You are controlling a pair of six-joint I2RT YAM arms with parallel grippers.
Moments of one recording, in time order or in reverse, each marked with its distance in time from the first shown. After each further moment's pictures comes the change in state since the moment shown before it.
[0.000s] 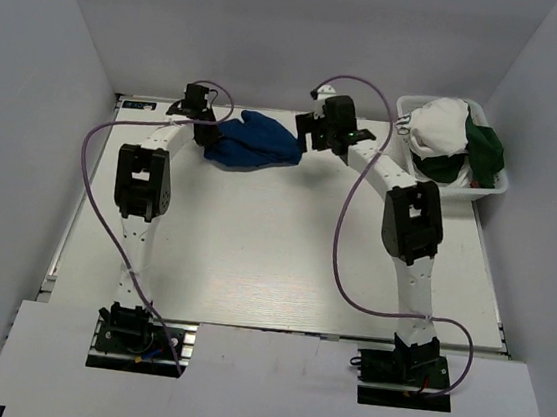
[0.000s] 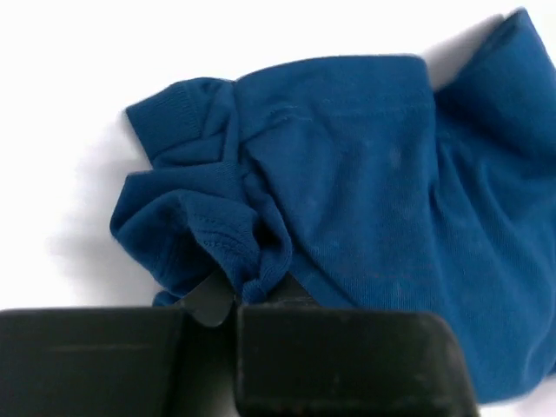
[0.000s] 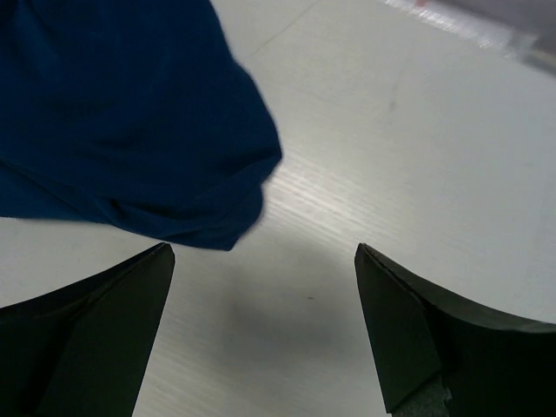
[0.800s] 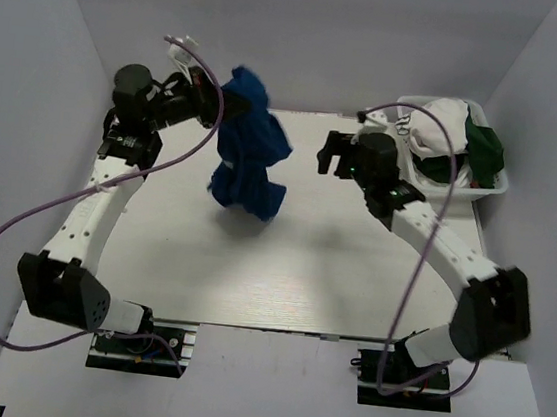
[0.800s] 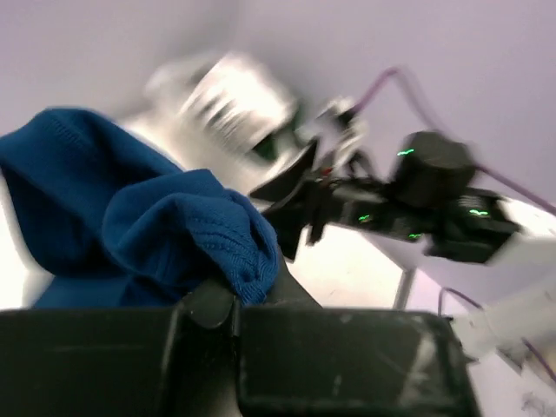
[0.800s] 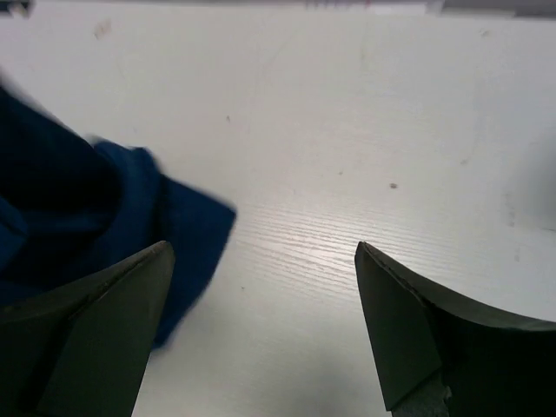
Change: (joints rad) left arm -0.062 -1.011 -0.670 0.460 0.732 -0.015; right arm 0.081 -0.678 -0.720 0.216 0.160 0.261
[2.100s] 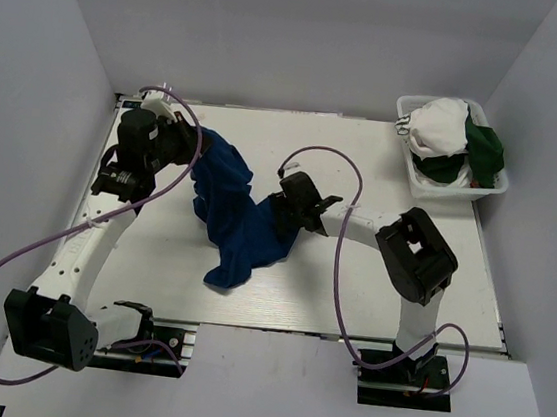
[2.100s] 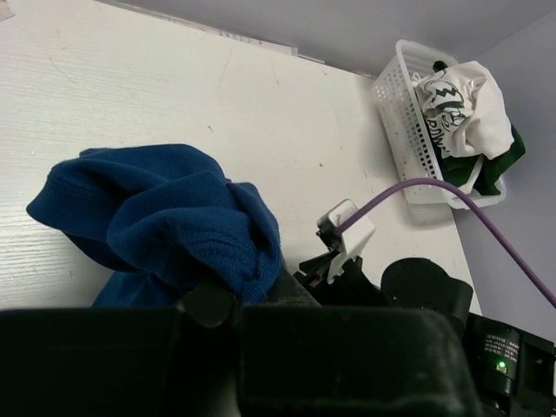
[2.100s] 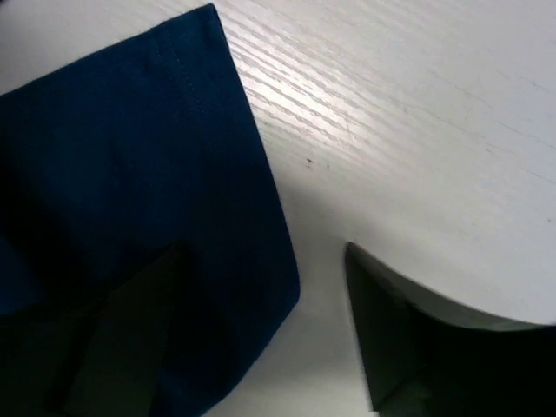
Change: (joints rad) left arm -0.002 -0.241 -0.255 -0.226 -0.532 -0.026; right arm 0.260 0.364 -0.010 -0.108 0.126 -0.075
